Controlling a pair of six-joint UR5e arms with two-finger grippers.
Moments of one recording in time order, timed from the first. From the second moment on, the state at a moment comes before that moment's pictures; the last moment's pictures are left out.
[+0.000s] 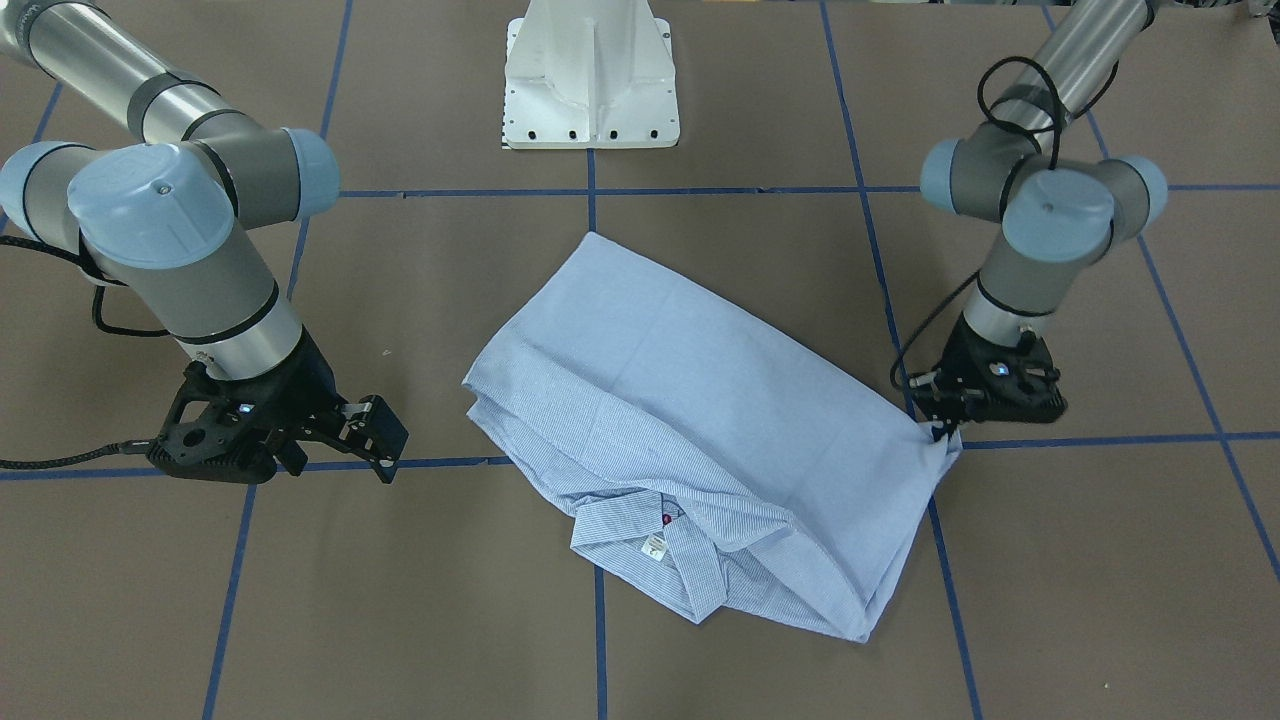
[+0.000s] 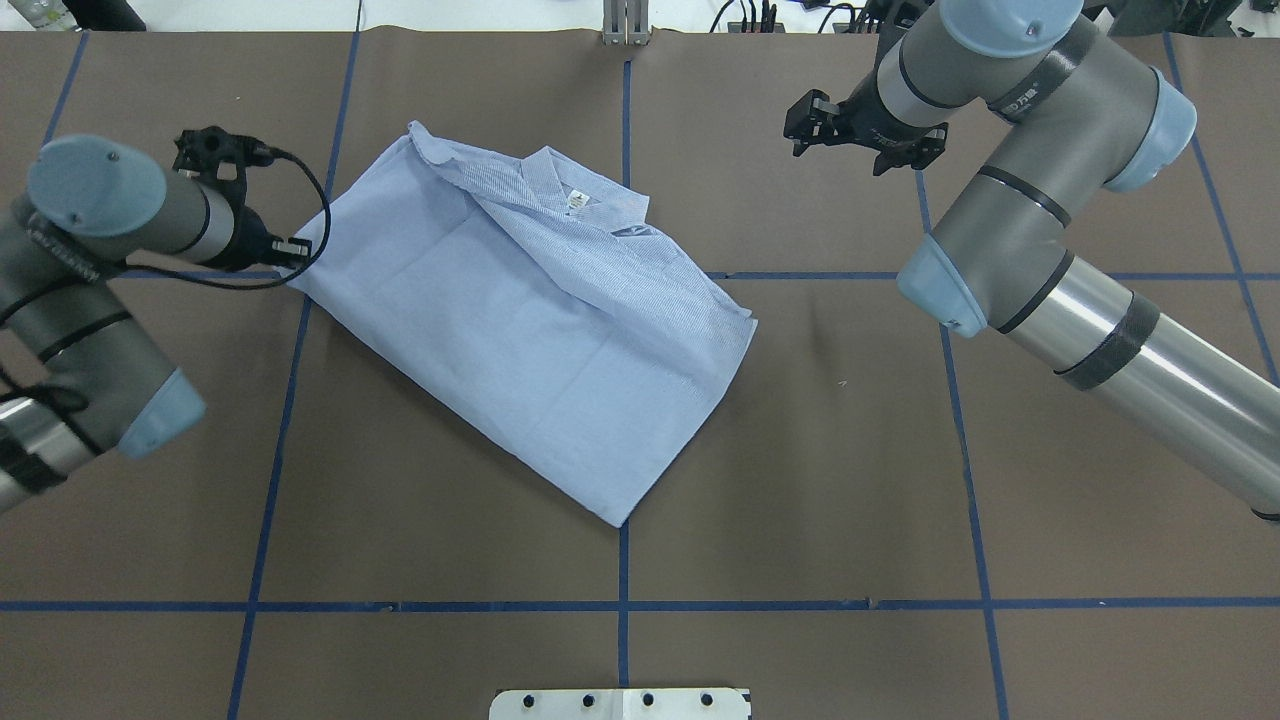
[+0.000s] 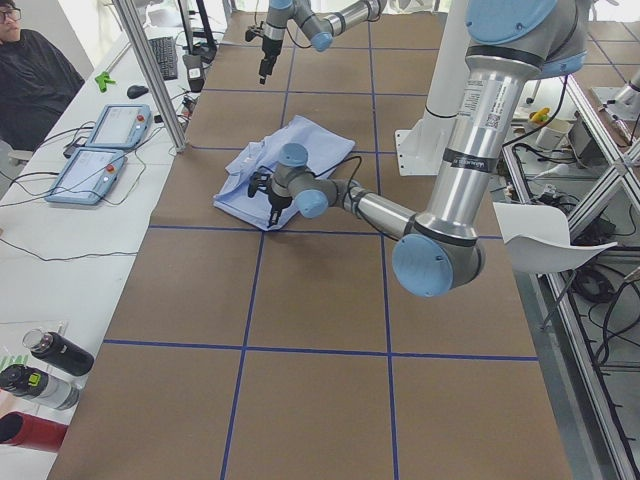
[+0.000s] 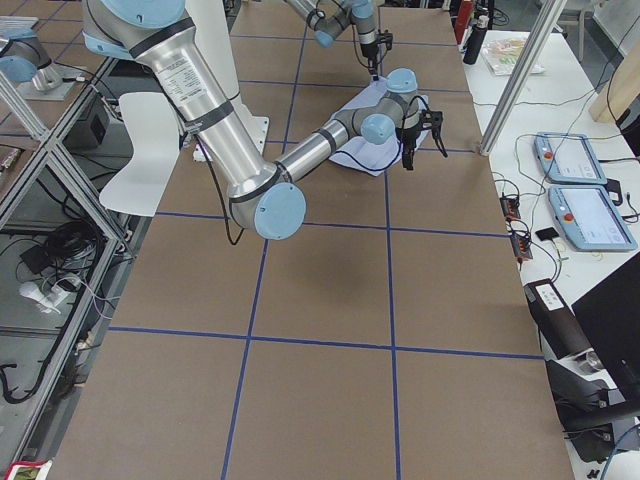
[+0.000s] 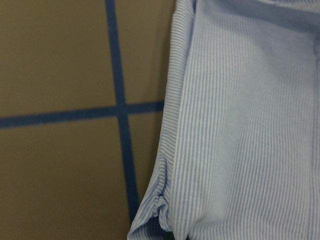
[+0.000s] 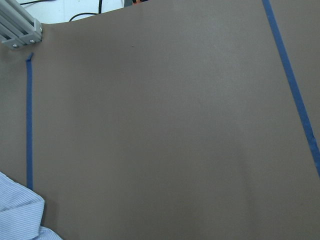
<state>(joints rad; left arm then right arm) -0.88 -1.99 -1.40 -2.10 -1.85 -0.86 0.89 -0.95 1.54 -1.30 1.97 1.18</state>
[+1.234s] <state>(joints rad) -1.05 -2.26 -1.06 -2.27 -2.02 -0.71 0.82 -0.85 1.48 -1.31 1.96 1.21</state>
